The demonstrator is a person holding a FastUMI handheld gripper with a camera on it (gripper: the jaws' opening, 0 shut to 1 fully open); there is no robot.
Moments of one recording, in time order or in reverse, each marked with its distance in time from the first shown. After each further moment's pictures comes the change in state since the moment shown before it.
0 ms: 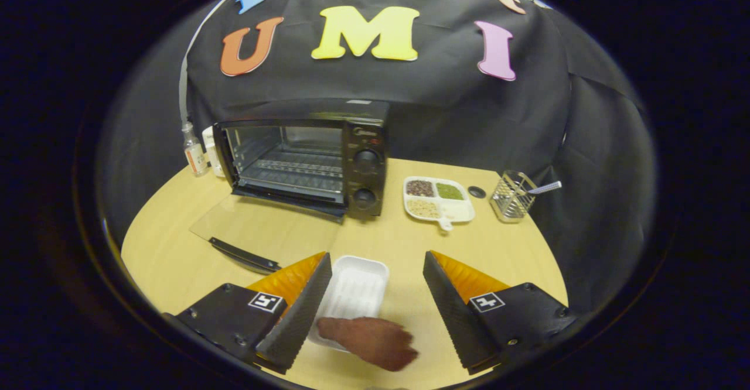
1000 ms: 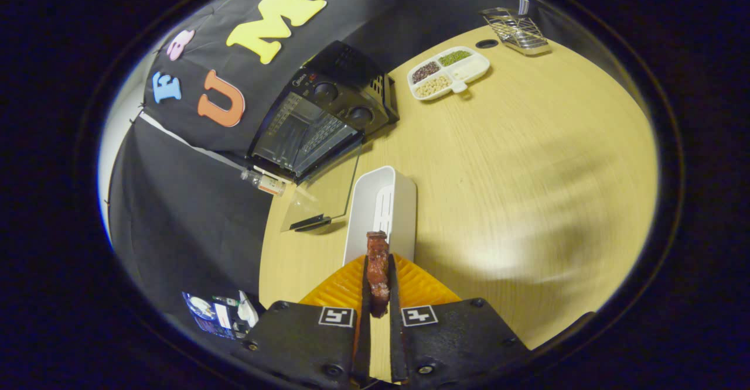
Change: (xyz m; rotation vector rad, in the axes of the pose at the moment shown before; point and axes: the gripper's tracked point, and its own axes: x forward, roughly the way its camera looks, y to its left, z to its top) arm -0.012 0.013 -0.078 0.606 0.340 0.553
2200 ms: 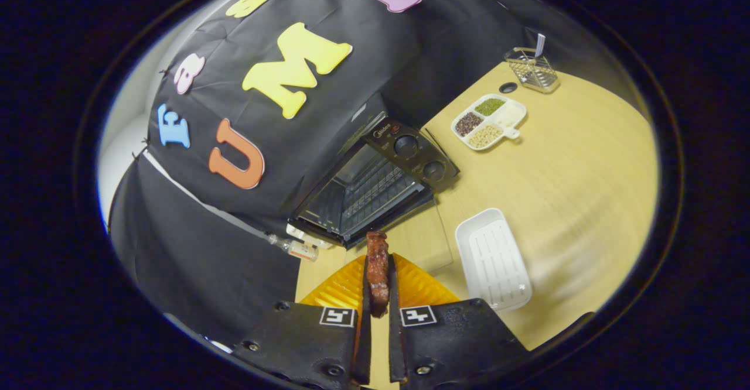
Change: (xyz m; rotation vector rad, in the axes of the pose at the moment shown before) arm 0.057 0.159 0.035 0.168 -0.384 0.022
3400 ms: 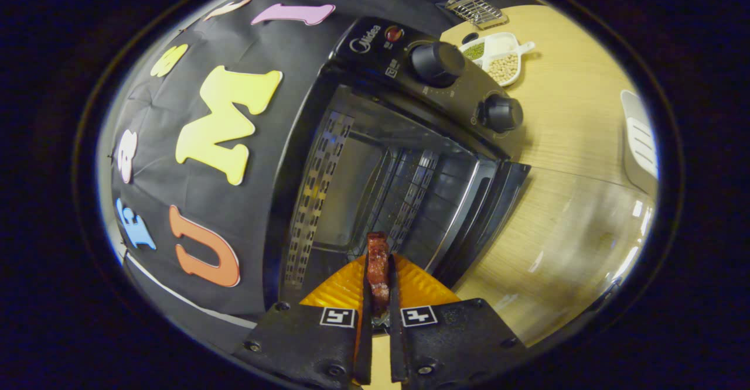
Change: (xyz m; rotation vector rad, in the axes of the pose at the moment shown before) arm 0.231 0.038 0.033 0.362 -0.318 -0.091
